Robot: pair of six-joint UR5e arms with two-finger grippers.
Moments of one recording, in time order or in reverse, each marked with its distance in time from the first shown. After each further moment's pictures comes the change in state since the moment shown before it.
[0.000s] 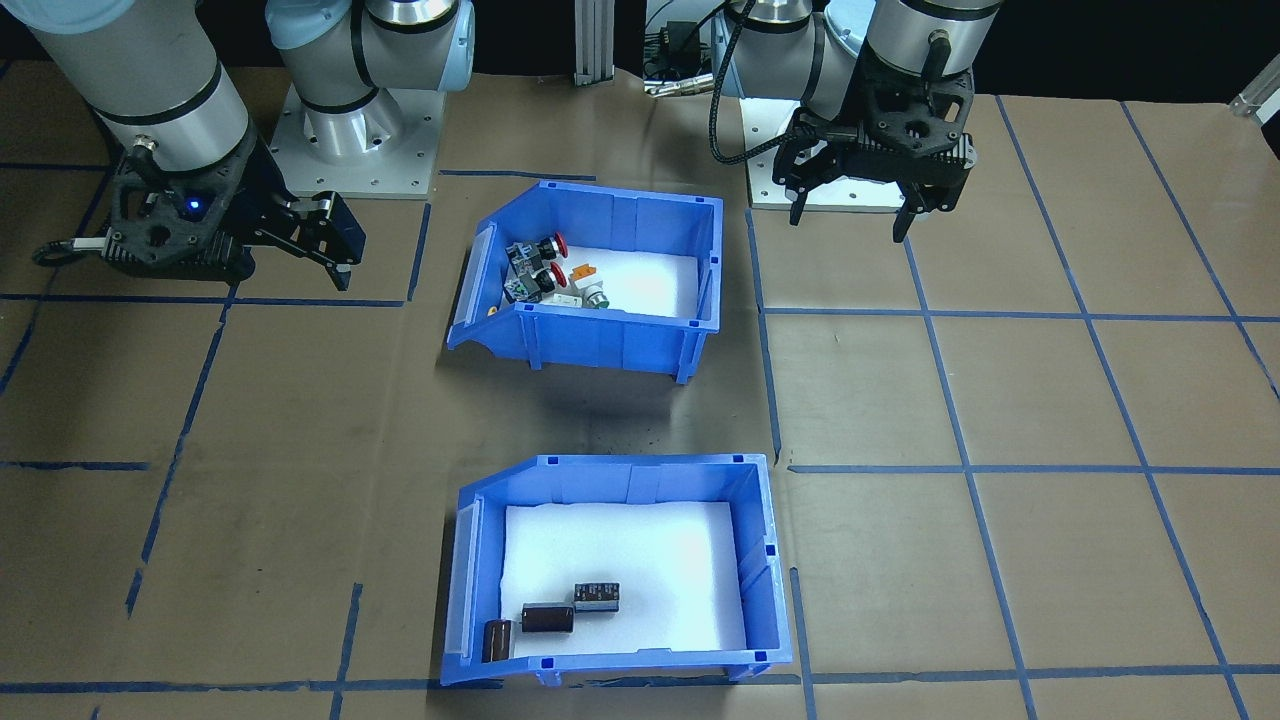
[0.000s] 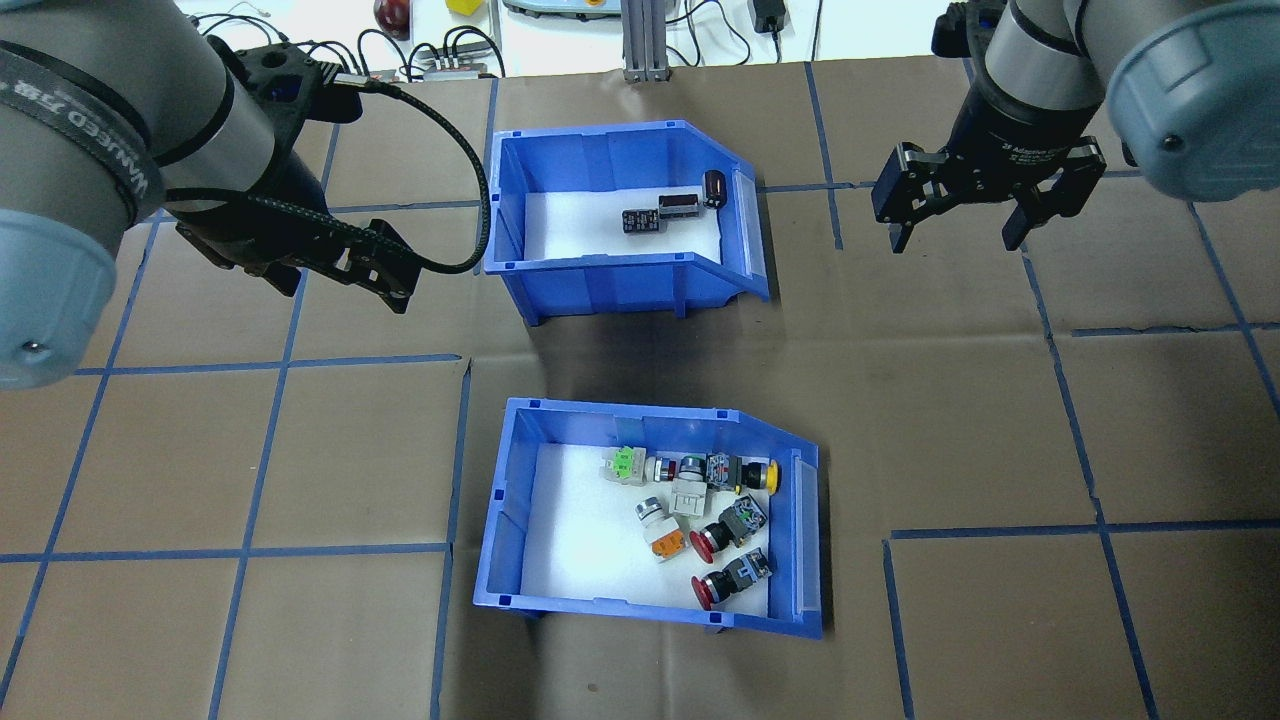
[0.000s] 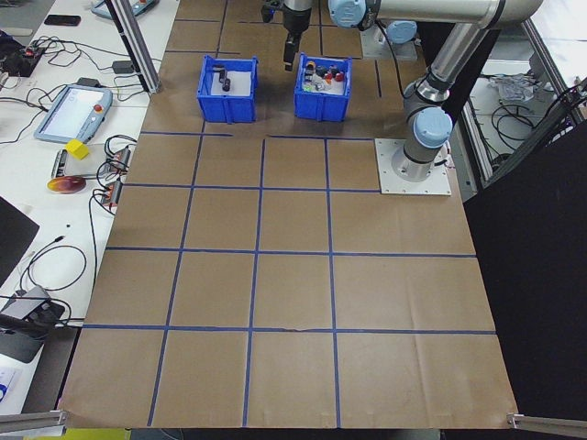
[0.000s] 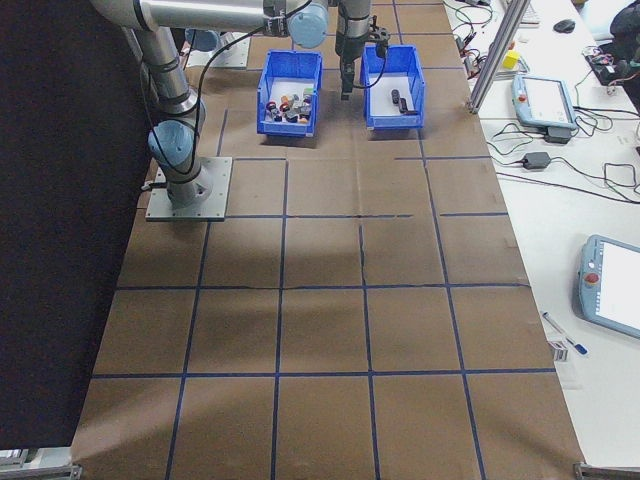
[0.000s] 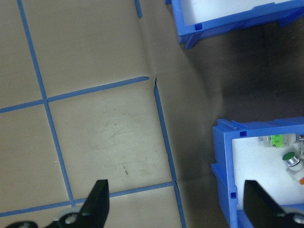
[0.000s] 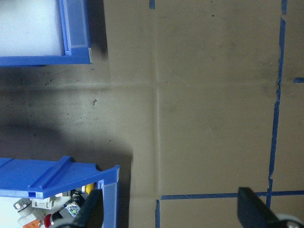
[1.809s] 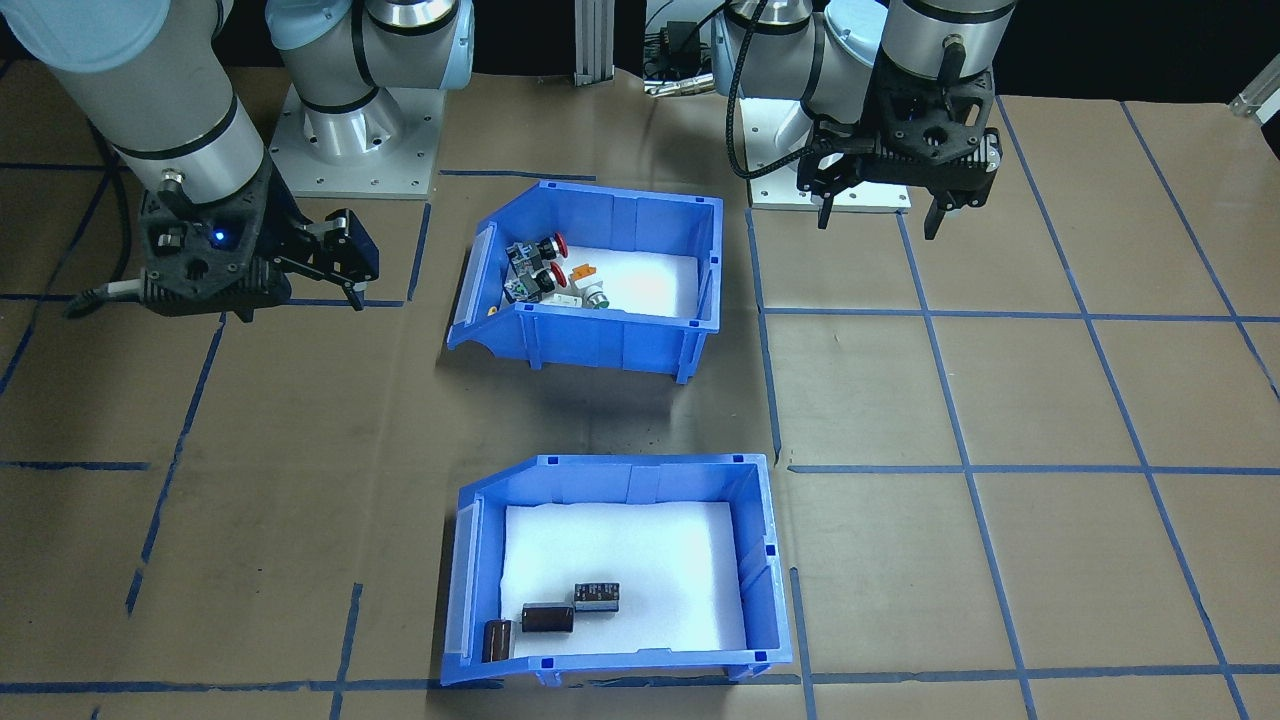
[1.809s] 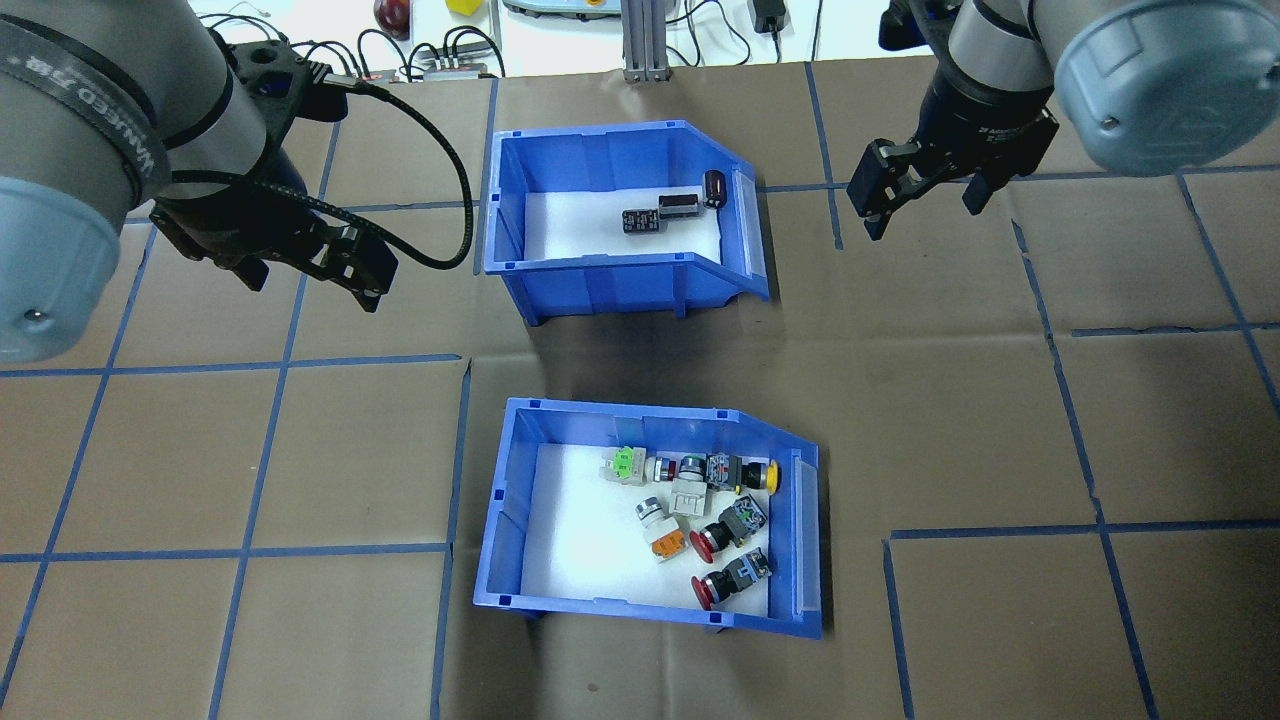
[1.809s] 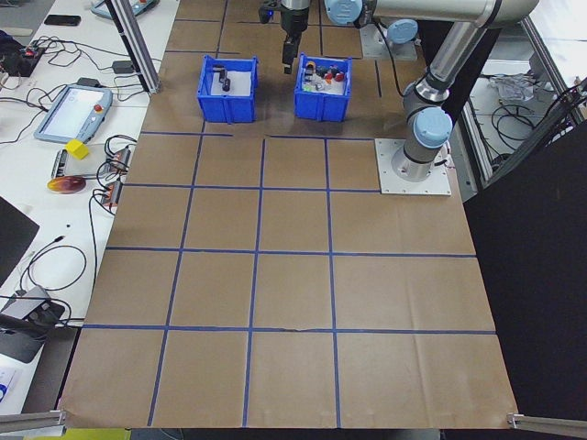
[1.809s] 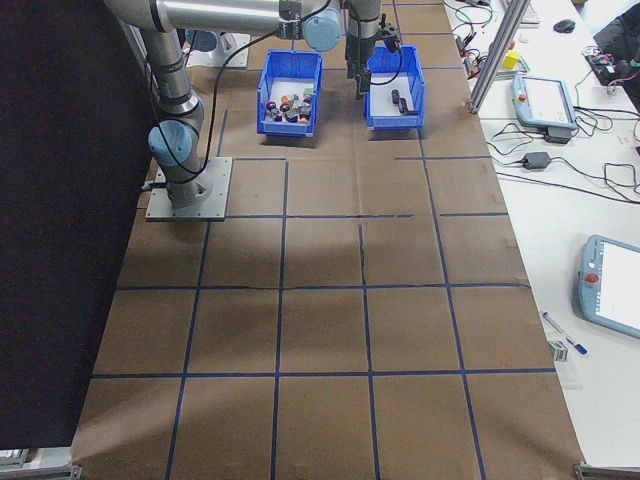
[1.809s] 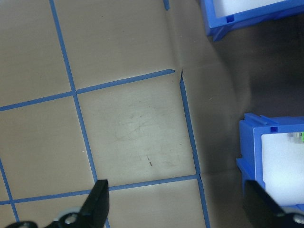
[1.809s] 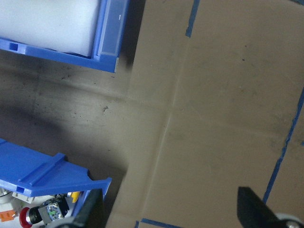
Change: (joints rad) left arm 0.001 -0.025 0.021 -0.025 0.094 -0.007; right arm 0.033 0.094 -0.060 -0.079 0.013 -0.342
